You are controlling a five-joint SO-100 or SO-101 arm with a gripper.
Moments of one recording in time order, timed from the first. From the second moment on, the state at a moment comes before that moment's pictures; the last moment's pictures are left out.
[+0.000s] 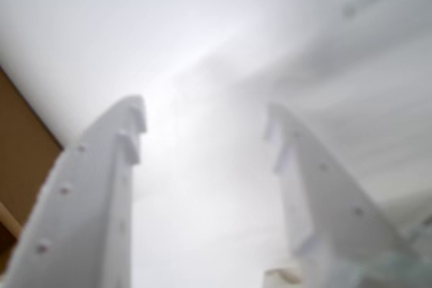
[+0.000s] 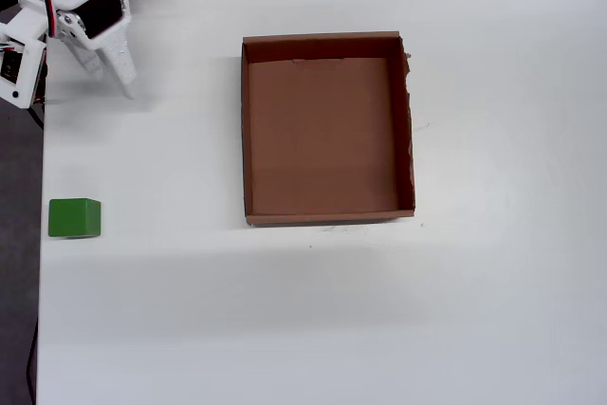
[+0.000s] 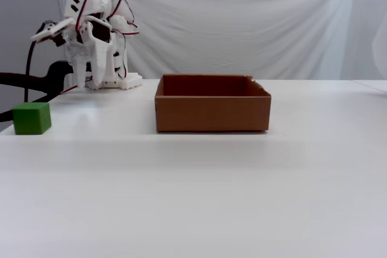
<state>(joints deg) 11.8 182.2 170.2 69.8 -54.1</state>
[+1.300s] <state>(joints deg) 22.4 127.9 139.5 37.2 -79.1</state>
